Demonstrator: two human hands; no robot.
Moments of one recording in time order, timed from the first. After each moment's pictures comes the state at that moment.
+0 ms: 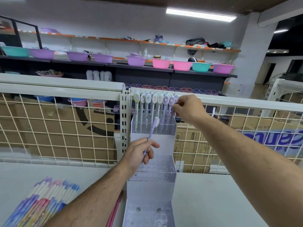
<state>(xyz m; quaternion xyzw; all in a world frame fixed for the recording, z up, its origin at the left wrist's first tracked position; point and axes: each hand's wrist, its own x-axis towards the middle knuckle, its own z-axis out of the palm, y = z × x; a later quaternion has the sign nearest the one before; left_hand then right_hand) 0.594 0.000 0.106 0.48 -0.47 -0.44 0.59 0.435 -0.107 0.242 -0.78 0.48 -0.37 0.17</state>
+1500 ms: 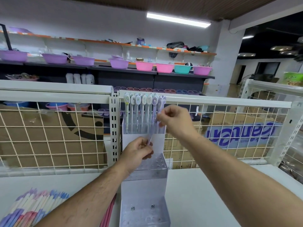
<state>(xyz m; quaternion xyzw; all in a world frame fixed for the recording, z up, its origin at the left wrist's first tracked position) 0.586 0.006 0.113 0.51 -0.55 -0.41 0.53 0.431 -0.030 0.220 -0.70 0.41 -0.47 0.35</state>
